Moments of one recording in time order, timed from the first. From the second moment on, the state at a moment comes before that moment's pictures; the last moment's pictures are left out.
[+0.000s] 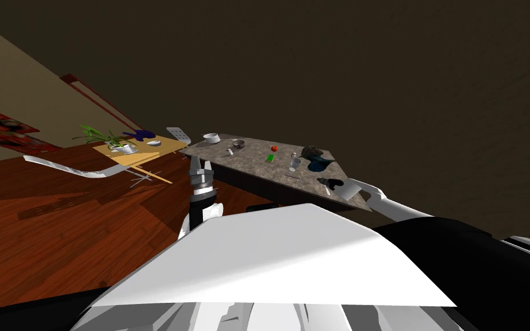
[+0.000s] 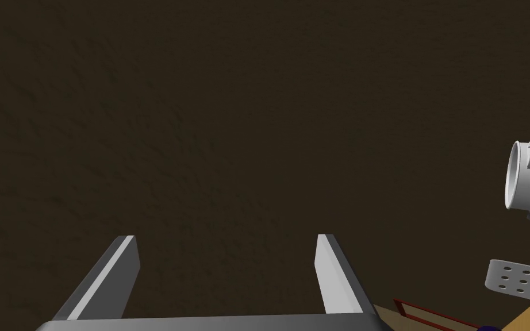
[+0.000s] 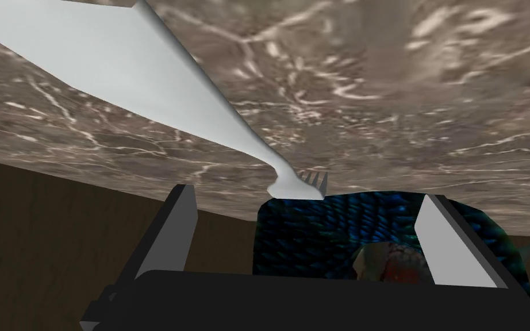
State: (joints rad) left arm 0.50 0.03 0.04 -2.21 -0.05 -0.47 -0.02; right arm 0.45 -1.24 0.12 -1.72 -0.30 0.70 0.24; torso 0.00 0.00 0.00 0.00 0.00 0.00
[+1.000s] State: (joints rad) left arm 0.50 0.03 0.04 -2.21 -0.05 -0.47 -0.02; right arm 0.44 -1.23 0.11 -1.48 -0.38 0.60 0.24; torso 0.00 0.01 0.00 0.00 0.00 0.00
